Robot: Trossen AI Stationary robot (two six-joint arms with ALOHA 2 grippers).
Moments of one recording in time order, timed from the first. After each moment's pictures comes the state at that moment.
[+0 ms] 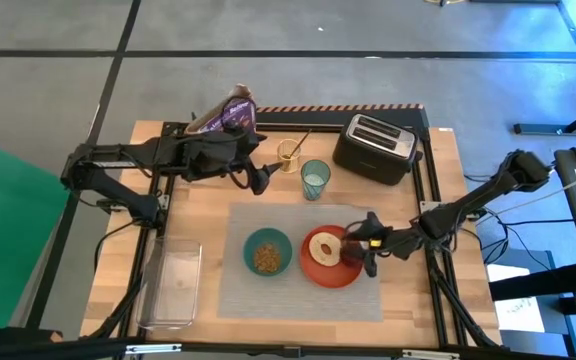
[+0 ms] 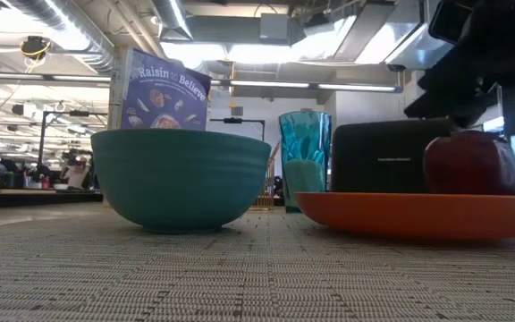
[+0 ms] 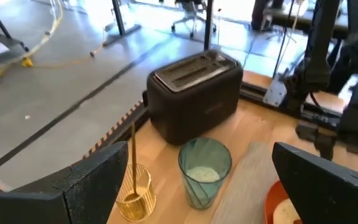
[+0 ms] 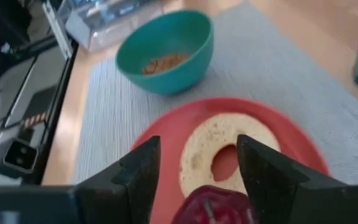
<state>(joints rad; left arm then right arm) 0.00 1.36 1.49 -0.61 -0.52 -0.26 0.53 1.11 0.44 0.13 0.43 0.67</state>
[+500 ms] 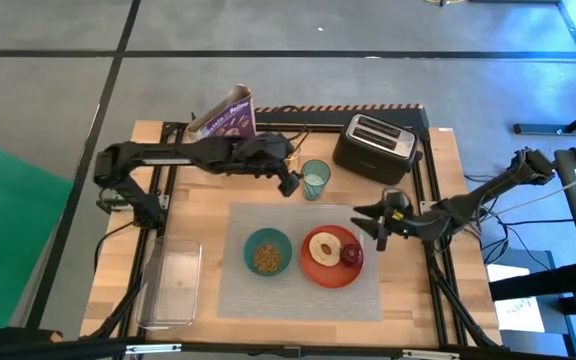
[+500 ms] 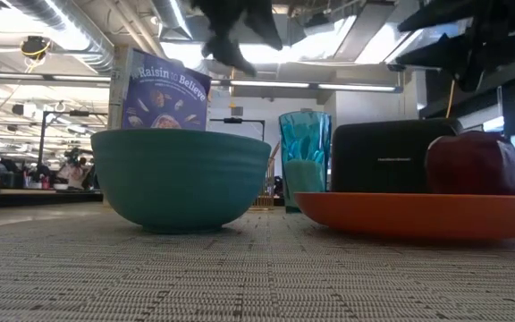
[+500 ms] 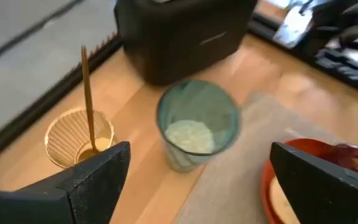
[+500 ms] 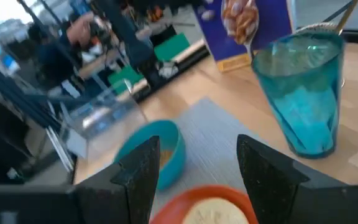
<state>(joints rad) 0.14 1.62 1.49 -0.59 -0.26 -0.40 0.52 0.82 0.44 0.08 0.72 0.75</state>
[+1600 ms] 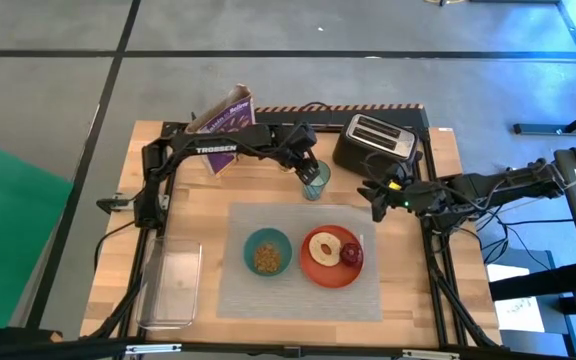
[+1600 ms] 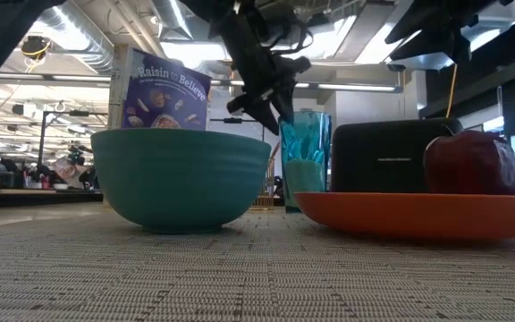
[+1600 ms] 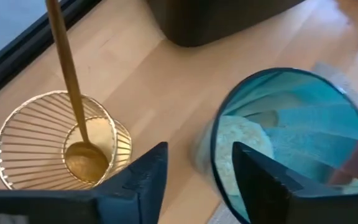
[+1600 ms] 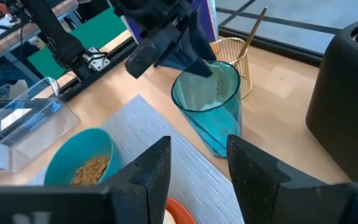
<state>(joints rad) 0.29 1.99 1.75 -0.73 -0.11 -0.41 0.24 0.83 0.80 -0.54 0.57 0.78</state>
